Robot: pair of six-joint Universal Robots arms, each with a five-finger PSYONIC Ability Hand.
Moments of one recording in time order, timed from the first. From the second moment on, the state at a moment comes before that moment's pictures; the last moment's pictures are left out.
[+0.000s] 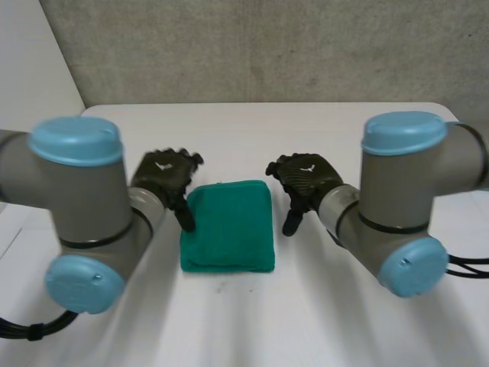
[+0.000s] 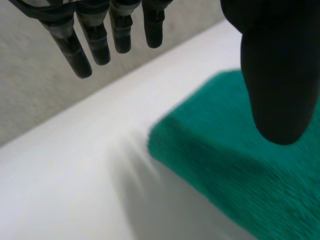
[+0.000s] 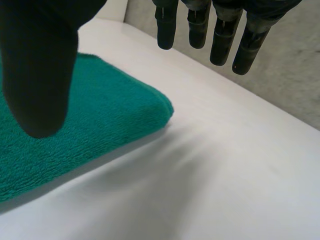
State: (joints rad) left arm 4.14 -2.06 -1.37 3.09 -1.72 3.32; right arm 2.16 -0.94 1.18 0.14 1.48 2.95; left_hand 0.19 0.20 0.21 0.20 0.05; right_hand 0.20 0.22 0.21 0.23 0.07
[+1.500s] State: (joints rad) left arm 4.28 -1.75 -1.78 3.23 -1.62 3.20; right arm 2.17 -0.80 1.34 -0.16 1.28 3.06; left_hand 0.19 0.20 0.21 0.20 0.05; right_hand 0.59 0.75 0.75 0.78 0.55
